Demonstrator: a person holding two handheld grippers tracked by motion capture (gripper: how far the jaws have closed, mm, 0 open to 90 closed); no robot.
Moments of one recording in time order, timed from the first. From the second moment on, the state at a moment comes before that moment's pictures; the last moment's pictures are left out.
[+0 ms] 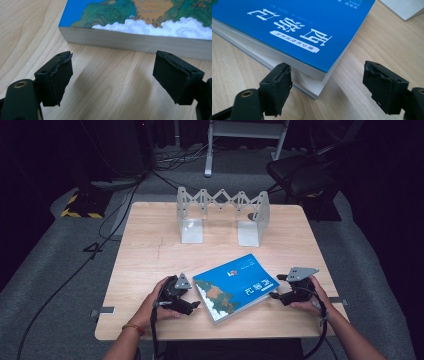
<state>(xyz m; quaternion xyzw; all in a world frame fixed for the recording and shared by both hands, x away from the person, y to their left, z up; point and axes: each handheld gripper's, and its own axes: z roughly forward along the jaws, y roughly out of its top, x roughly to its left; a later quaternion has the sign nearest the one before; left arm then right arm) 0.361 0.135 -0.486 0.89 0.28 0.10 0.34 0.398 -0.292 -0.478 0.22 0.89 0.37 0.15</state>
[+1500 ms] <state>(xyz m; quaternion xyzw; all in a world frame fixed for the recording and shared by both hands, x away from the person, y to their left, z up) 0.339 0.092 -0.470 0.90 0.21 0.06 0.38 0.387 -0.270 -0.463 0.15 0.89 0.36 0.23</state>
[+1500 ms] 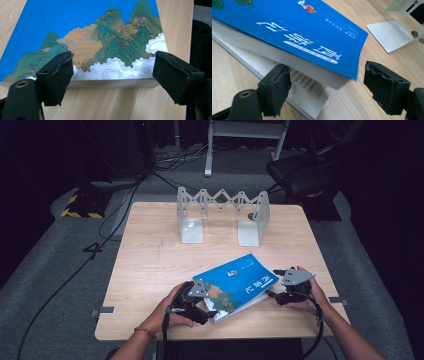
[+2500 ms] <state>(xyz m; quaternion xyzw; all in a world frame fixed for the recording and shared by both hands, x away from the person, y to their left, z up) 0.311 0.022 -0.467 0.88 0.24 0.17 0.36 0.403 -0.245 -0.436 0.21 0.86 0.42 0.23</state>
